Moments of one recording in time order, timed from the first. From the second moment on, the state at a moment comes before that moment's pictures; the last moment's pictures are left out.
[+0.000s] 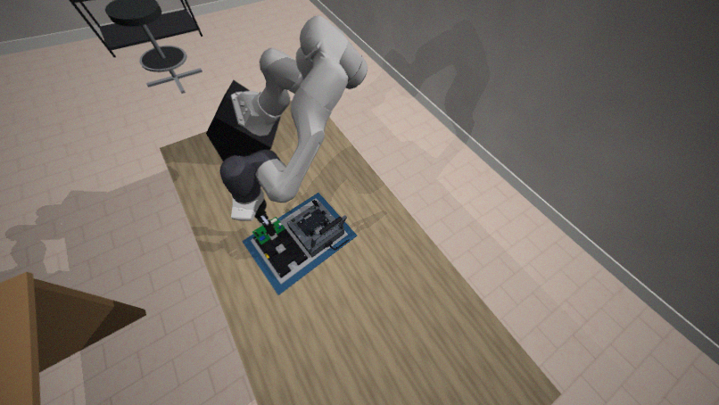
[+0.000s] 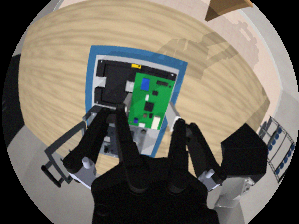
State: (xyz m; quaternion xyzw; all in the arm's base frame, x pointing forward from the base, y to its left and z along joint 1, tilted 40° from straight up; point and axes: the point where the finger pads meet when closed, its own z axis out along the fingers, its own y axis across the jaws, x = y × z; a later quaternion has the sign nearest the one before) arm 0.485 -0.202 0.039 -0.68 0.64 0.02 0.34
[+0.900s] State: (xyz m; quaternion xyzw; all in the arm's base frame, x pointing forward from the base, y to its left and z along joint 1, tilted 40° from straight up) arm 0.484 -0.202 0.040 -0.68 0.65 0.02 0.34
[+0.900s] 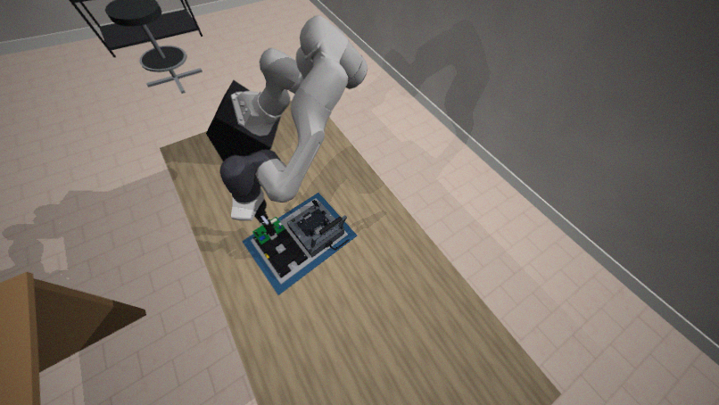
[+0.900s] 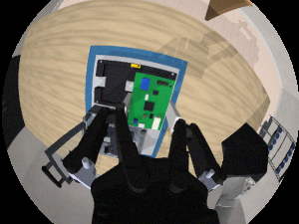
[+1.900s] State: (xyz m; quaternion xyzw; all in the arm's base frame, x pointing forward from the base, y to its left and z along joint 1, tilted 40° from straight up) arm 0.487 -0.167 0.070 -0.68 0.64 0.02 0.35
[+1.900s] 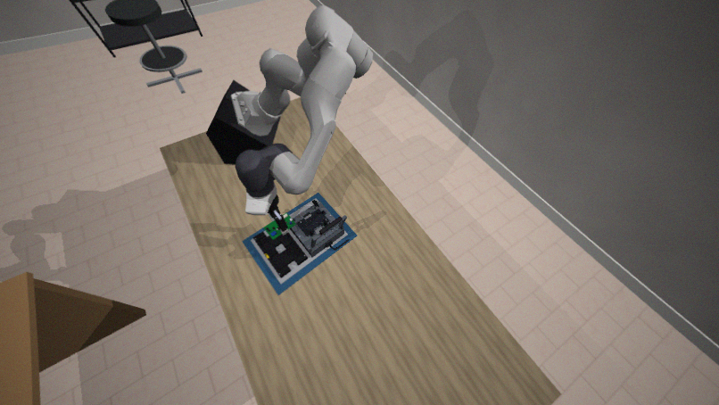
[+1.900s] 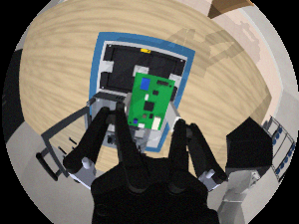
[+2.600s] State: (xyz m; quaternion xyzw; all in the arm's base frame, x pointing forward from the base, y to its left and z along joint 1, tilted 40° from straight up) arm 0.494 -0.117 0.113 -0.69 0.63 0.01 0.35
